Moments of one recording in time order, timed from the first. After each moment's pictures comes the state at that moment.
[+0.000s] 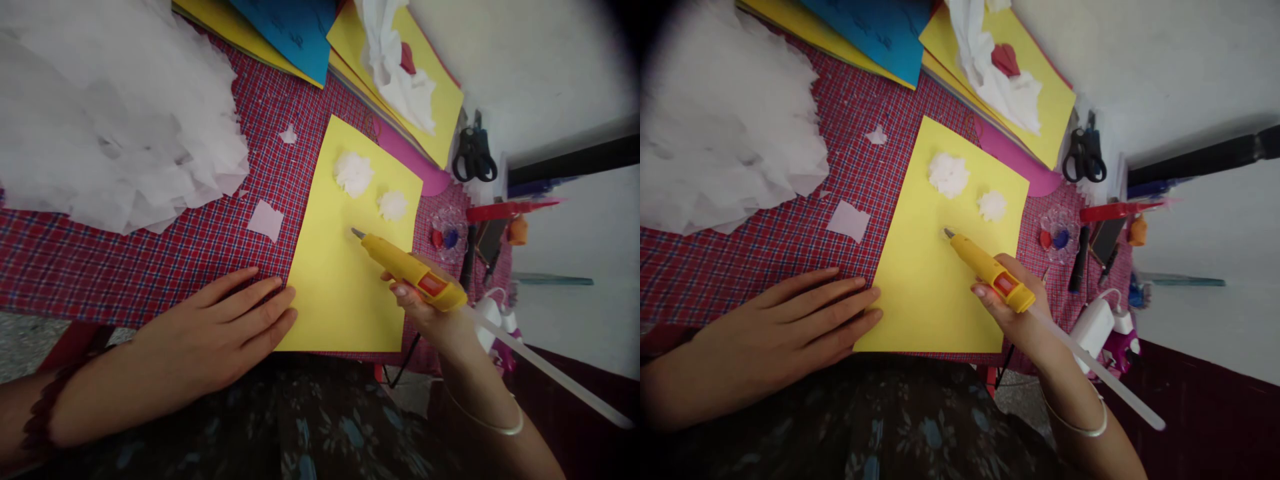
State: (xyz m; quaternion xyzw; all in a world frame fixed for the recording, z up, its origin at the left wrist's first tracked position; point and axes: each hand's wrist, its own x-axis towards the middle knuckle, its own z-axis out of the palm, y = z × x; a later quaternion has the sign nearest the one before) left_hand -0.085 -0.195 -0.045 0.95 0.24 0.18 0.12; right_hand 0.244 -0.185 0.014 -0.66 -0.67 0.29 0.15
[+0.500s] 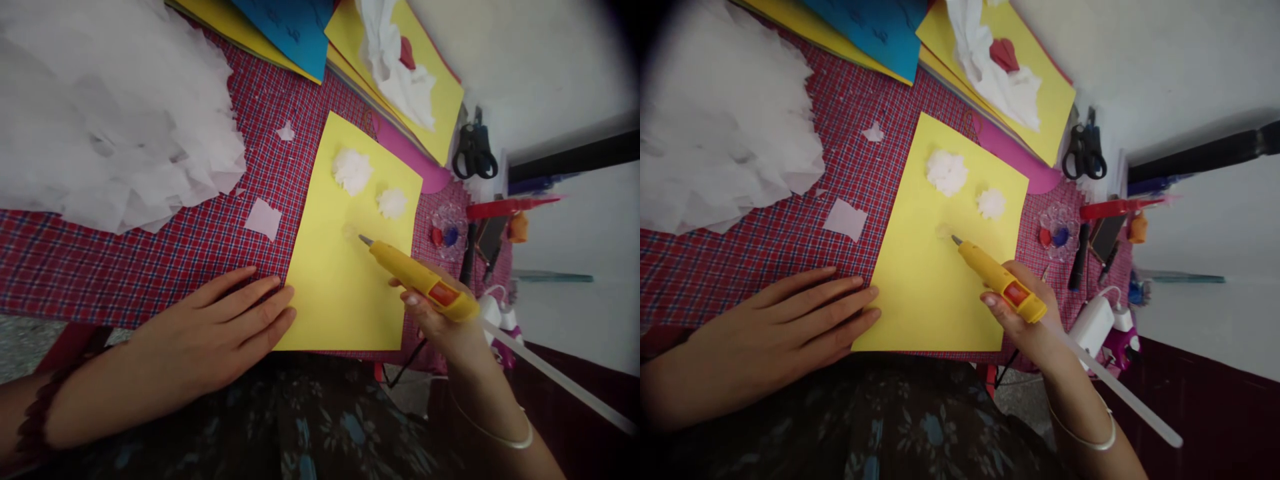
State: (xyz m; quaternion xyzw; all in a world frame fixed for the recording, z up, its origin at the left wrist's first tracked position) left_hand -0.085 -0.196 -0.045 0.95 0.24 0.18 0.12; right_hand 0.251 -0.194 0.023 -0.66 -0.68 0.28 0.15
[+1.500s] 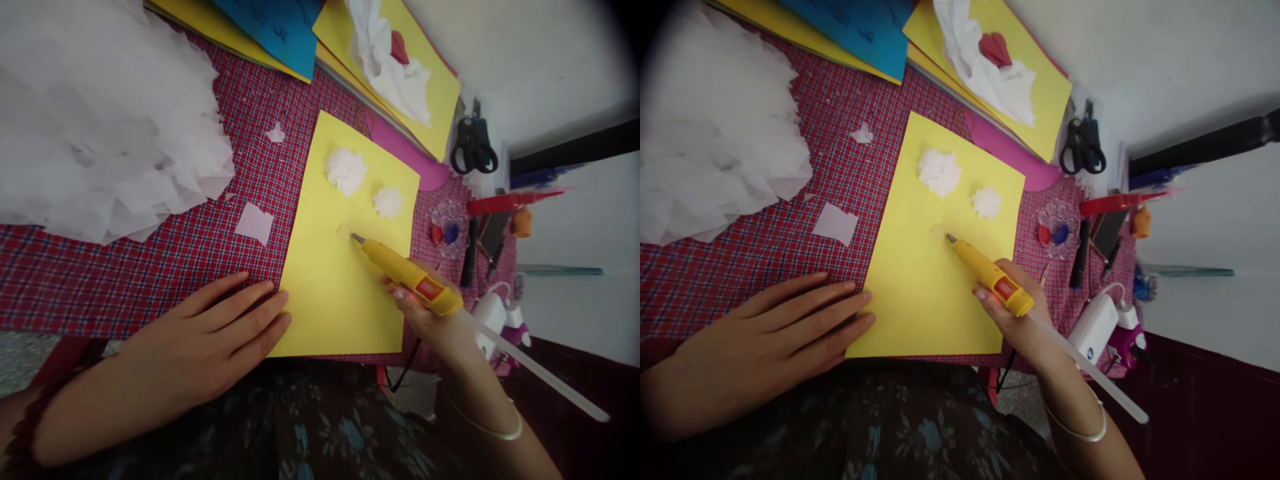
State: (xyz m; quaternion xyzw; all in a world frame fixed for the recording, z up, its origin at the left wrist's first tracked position) left_hand -0.084 -0.199 -0.046 0.94 0.26 0.17 0.14; right_hand 0.253 -0.195 0.007 -0.68 -0.64 0.32 0.17
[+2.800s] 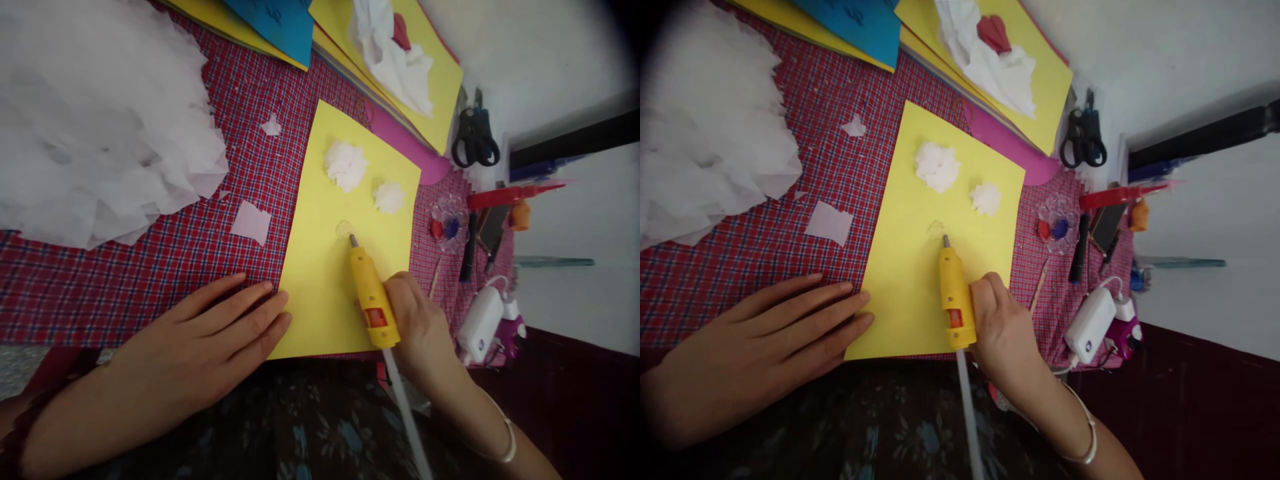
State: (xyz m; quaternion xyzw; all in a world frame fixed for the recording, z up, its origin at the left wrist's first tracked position) left_hand -0.086 -0.199 -0.049 0.94 0.25 0.18 0.17; right_hand 0.214 -0.212 0.017 -0.61 -0.79 0.06 -0.04
